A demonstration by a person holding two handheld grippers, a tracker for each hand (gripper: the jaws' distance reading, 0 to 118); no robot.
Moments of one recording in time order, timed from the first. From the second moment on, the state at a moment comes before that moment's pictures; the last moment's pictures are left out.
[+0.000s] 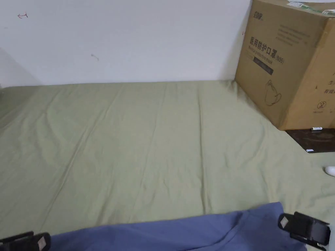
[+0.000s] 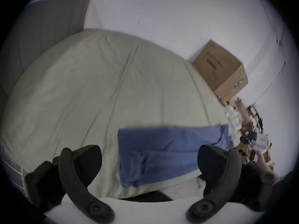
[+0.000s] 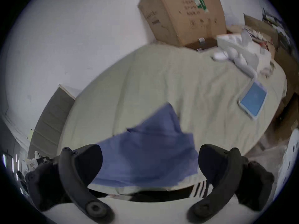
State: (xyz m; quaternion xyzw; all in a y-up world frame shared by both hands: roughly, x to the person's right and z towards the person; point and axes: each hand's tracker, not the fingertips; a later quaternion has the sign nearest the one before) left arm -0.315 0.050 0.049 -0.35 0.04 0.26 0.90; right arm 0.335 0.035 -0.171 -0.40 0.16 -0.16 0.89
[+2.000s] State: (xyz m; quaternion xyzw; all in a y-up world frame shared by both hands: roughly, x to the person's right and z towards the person) left arm -0.356 -0.035 0.008 -0.44 0.01 0.34 0.83; right arm 0.135 0.063 -0.168 -0.40 0.28 0.03 0.87
